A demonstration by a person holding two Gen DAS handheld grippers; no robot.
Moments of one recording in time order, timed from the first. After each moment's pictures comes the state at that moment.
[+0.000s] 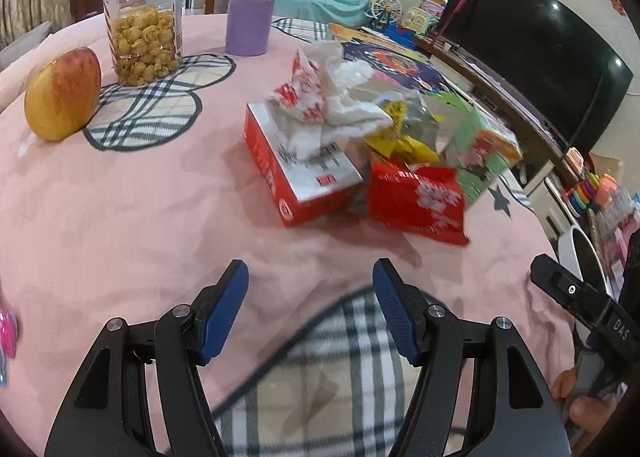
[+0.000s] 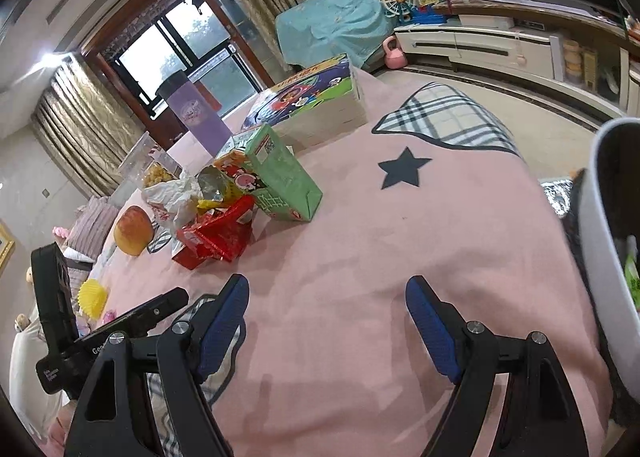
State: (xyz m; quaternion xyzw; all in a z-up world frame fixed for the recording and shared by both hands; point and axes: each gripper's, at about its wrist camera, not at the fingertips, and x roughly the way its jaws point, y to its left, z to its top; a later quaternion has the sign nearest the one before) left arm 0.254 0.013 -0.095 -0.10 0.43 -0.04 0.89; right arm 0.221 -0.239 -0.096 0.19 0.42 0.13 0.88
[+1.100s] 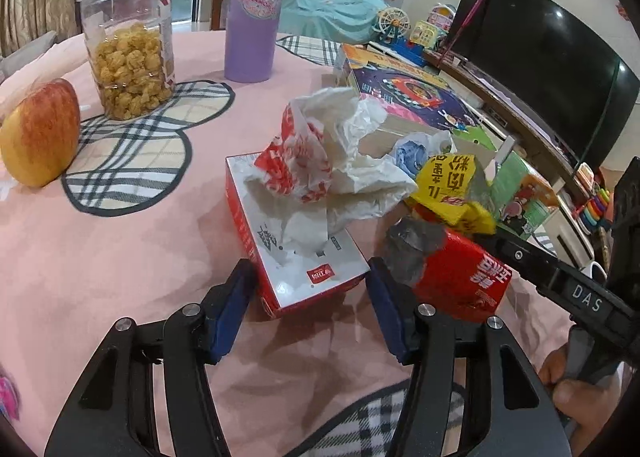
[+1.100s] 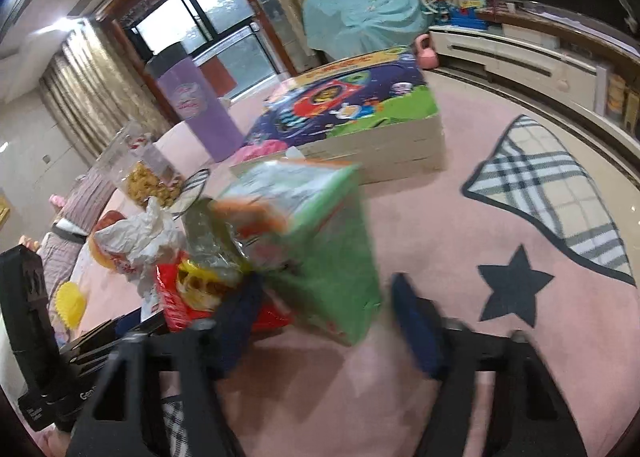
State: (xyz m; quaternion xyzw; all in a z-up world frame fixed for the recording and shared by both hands) left arm 0.301 0.019 -0.097 -0.10 0.41 -0.03 0.91; right arm 0.309 -0.194 -0.105 0.14 0.43 0.17 0.88
